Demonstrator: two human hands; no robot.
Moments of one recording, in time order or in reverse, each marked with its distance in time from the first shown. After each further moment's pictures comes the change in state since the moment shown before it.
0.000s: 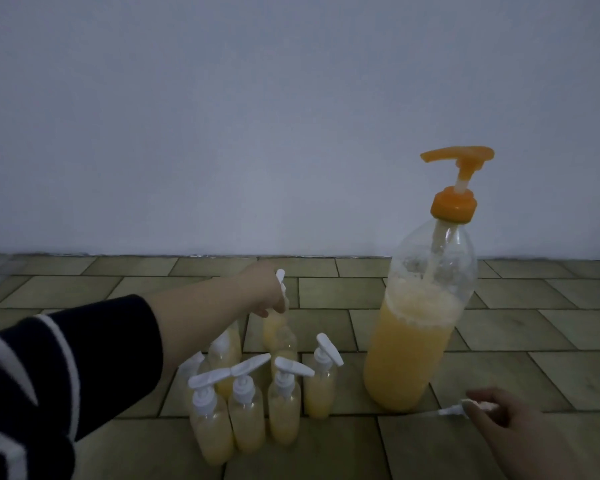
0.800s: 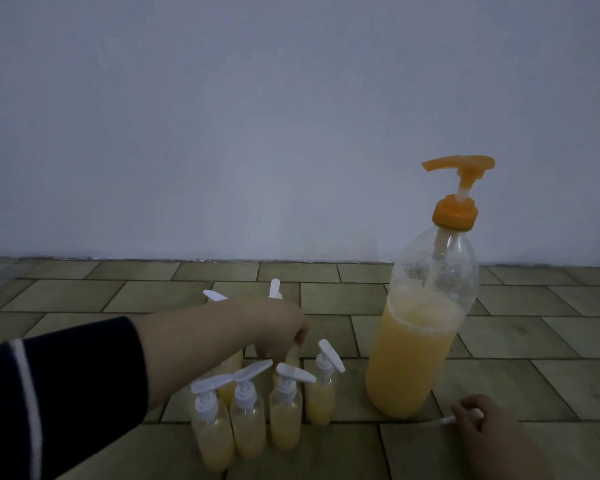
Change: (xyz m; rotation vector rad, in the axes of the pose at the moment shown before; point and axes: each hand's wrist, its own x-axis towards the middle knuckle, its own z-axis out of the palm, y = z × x) left_hand -0.030 0.008 0.016 0.875 -0.302 0.413; right_hand 0.009 -0.004 0.029 -0.225 -0.025 0.116
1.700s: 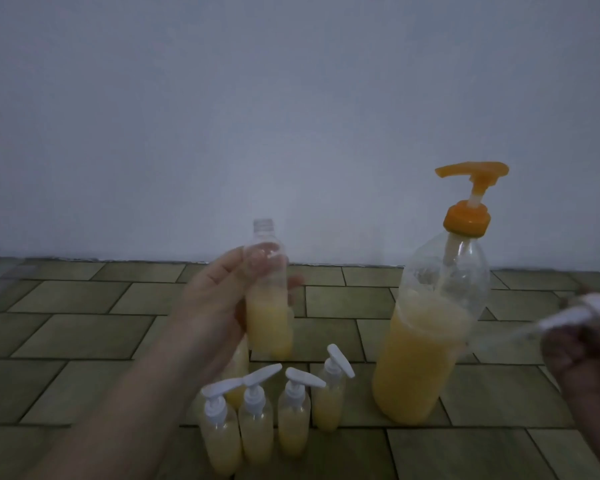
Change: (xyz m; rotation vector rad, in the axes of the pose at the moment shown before) left_hand -0.096 0.000 0.010 -1.940 0.858 0.199; right_hand -0.001 -0.038 -0.109 1.604 -0.203 -0.375
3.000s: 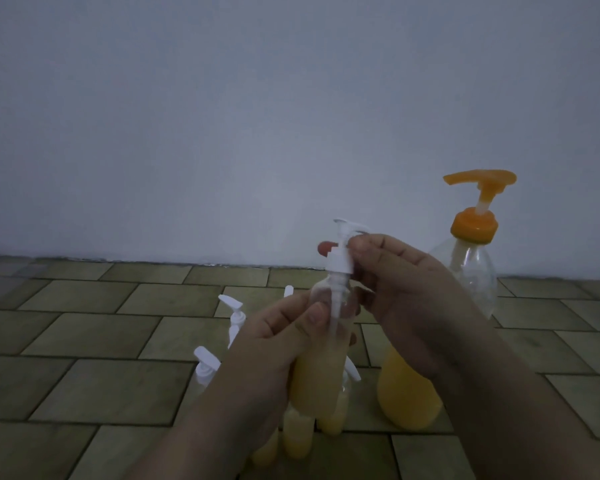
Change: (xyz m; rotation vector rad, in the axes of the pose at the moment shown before) left_hand -0.037 -0.016 0.036 -0.017 -0.116 -0.021; right_hand -0.015 0.030 0.180 -0.345 -0.459 0.204
